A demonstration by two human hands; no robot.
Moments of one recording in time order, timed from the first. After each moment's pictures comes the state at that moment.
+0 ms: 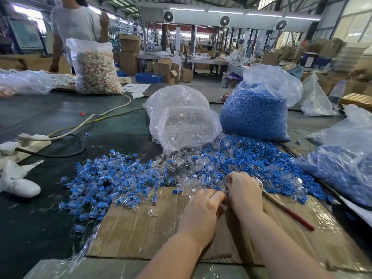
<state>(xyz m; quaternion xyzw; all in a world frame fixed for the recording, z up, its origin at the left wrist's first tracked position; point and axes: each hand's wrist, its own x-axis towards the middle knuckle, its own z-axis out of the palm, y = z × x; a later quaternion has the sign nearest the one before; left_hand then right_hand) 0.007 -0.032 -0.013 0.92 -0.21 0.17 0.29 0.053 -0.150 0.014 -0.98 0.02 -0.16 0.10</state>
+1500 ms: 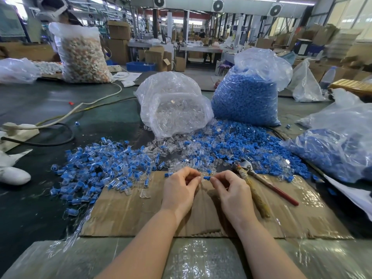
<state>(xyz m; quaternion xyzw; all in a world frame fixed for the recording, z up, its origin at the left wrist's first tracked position) 0.008 -0.018 -0.005 0.82 -0.02 0.12 0.56 0.000 -0.152 -0.009 -0.87 -0.03 -0.20 0.45</state>
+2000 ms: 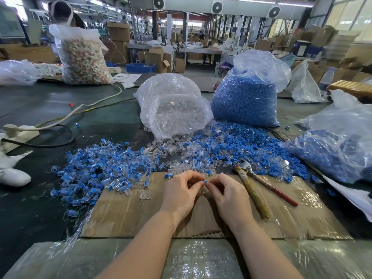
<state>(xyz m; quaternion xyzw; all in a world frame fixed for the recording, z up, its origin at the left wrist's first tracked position) 0.008 -0.017 -0.007 0.82 -0.07 0.09 0.56 -0.003 -0.151 -0.010 -0.90 -0.08 -0.20 0.38</state>
